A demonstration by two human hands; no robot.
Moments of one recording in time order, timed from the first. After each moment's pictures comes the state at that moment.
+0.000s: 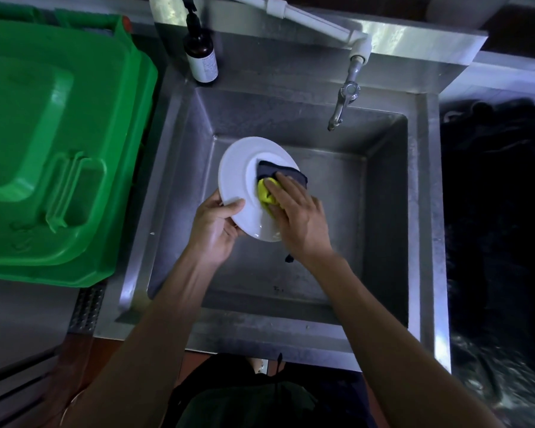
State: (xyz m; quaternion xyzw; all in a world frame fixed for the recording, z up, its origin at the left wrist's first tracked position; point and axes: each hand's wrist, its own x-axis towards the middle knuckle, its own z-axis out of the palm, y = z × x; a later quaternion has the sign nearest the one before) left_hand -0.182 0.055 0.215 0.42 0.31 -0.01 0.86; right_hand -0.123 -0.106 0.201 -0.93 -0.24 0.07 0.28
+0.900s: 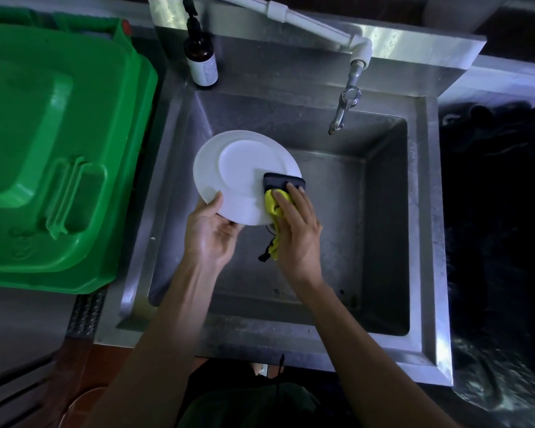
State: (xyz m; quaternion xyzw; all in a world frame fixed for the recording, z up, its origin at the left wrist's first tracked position) left_hand -0.182 0.059 0.217 0.26 0.35 0.08 0.90; right_hand -0.159 -0.096 0.192 -0.89 -0.14 0.00 0.43
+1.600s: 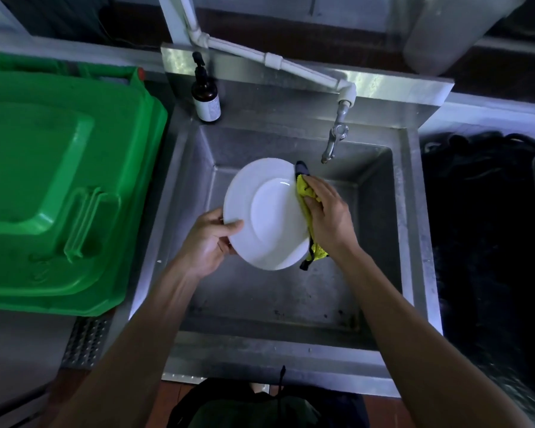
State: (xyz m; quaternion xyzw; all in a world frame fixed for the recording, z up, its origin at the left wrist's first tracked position) left_hand -0.175 0.089 0.245 0.49 0.25 -0.09 0.83; right_hand -0.072 -0.129 0.247 -0.89 -0.14 0.07 0.42
